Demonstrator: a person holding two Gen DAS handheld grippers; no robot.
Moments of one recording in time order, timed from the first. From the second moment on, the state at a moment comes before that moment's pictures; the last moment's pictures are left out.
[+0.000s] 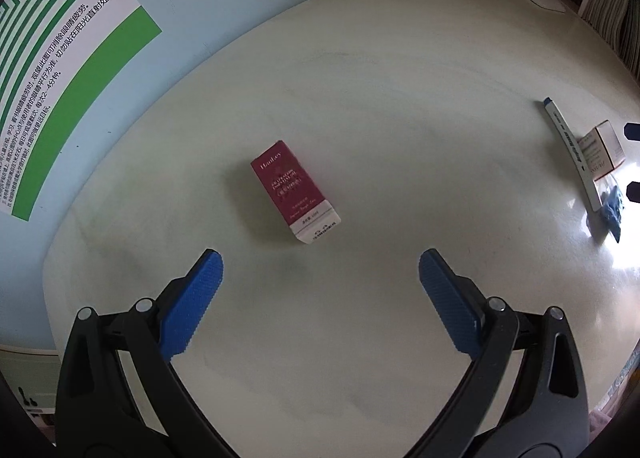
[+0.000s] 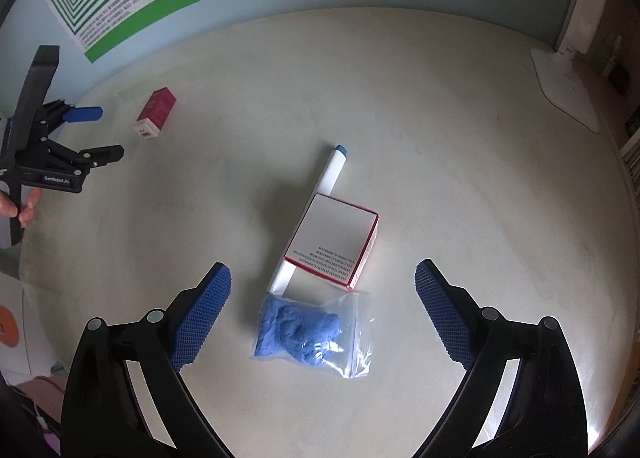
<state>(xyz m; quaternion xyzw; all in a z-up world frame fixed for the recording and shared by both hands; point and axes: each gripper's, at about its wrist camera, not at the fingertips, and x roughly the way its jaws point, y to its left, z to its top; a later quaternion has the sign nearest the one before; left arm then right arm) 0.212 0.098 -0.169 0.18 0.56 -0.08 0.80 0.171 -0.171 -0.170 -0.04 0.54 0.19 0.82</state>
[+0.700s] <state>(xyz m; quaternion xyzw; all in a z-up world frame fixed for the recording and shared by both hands) 0.258 0.139 -0.202 0.10 0.60 -0.05 0.80 0.204 -0.189 -0.195 -0.01 0.56 0.19 0.81</state>
